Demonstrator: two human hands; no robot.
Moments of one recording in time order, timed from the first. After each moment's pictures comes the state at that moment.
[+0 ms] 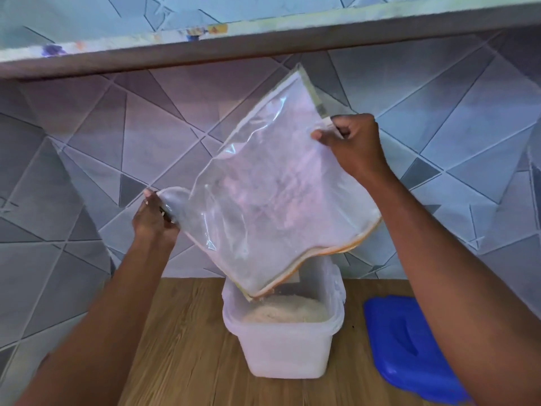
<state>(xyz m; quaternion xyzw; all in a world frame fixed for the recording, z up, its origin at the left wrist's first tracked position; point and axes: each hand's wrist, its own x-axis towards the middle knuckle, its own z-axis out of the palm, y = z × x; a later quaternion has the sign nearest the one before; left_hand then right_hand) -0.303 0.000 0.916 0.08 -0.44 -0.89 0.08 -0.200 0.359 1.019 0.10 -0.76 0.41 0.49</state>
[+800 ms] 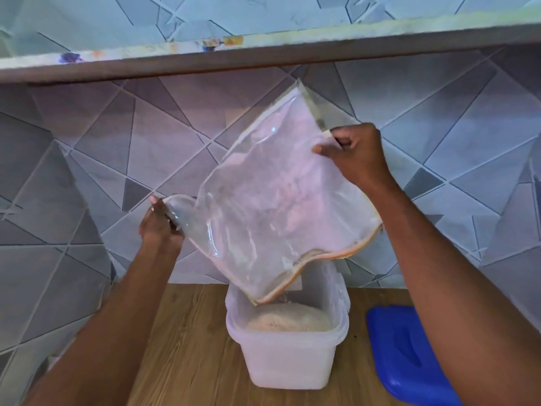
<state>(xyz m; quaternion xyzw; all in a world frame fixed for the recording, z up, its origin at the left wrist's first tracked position) -0.306 0.001 0.915 0.11 -0.42 -0.90 0.09 -0.201 0.352 1.022 0.10 -0.77 0.42 0.47</state>
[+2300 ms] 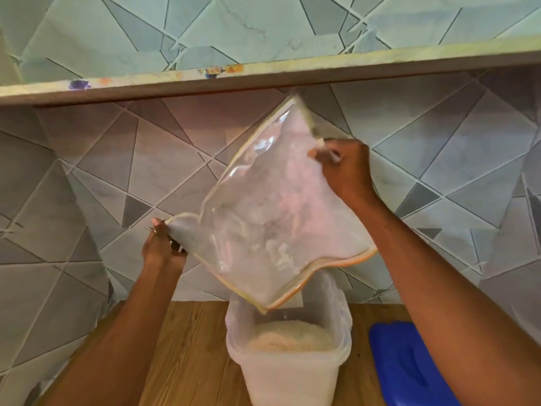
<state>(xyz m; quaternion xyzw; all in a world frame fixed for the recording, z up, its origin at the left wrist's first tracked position) -0.313 -0.007 0.898 0.12 -0.41 -0.90 0.05 -0.210 0.333 1.026 0.07 -0.77 0.35 0.53</state>
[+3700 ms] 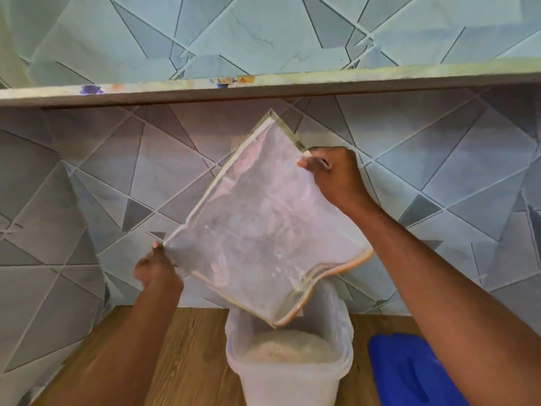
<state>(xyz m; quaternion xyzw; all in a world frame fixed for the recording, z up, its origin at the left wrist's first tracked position) -0.304 -0.007 0.884 0.32 -0.50 -0.79 0.15 -0.209 0.310 1.040 0.13 -0.81 0.33 0.46</state>
